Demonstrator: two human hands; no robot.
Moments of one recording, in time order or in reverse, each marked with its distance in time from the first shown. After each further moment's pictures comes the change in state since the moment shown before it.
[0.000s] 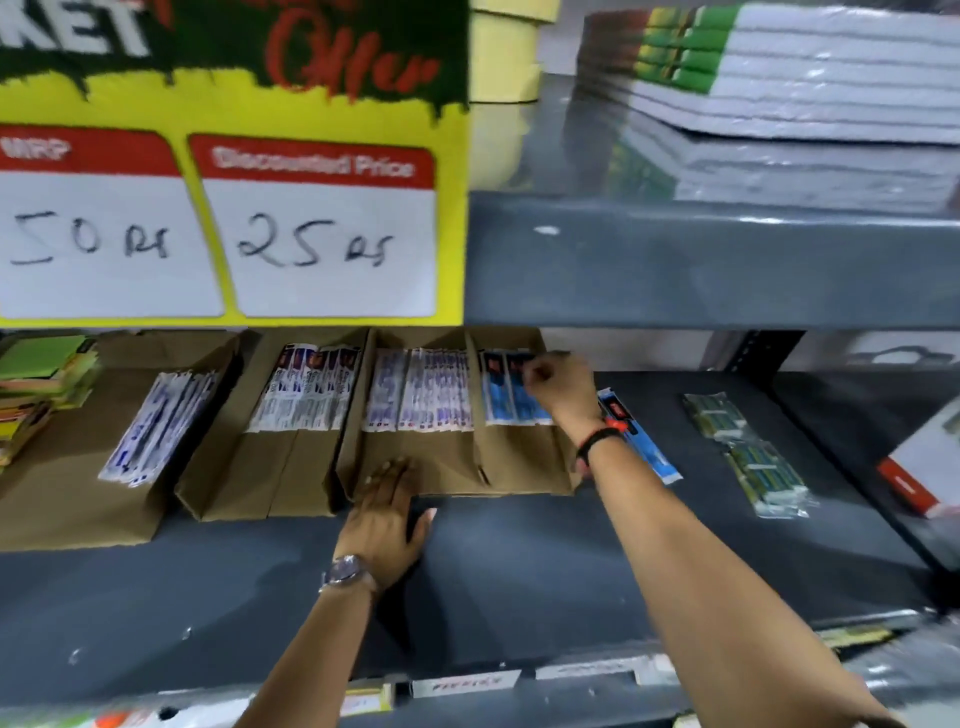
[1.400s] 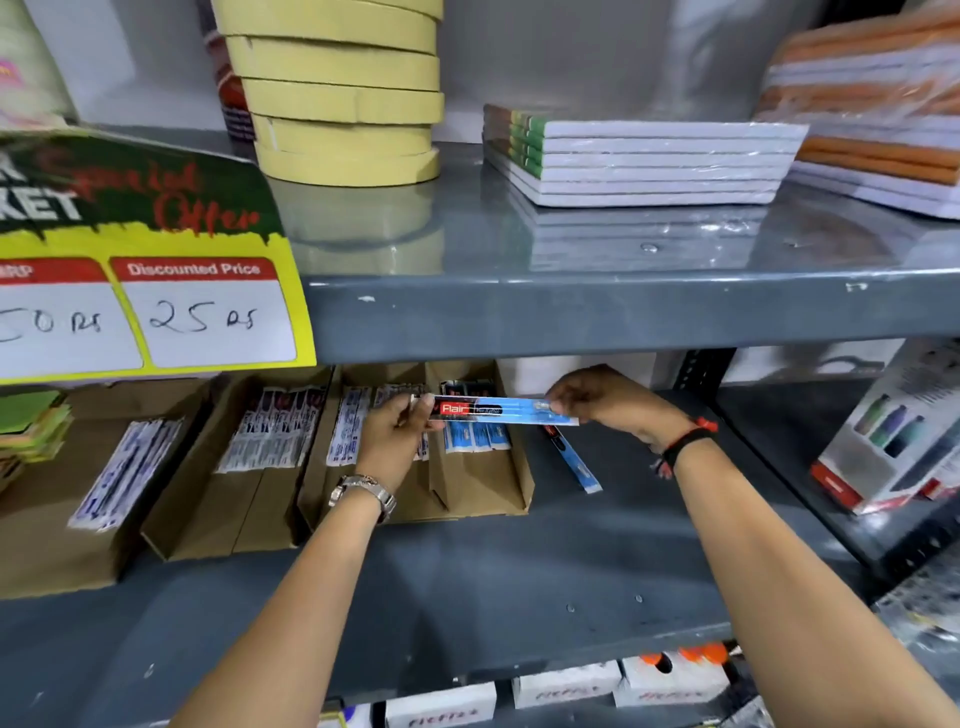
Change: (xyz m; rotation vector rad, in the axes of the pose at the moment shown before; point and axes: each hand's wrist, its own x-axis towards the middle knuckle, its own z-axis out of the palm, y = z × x) left_hand 0.069 0.111 -0.079 -0.906 0.177 -0.160; right_hand -0.011 0.036 -0.122 0.042 -0.383 -0.212
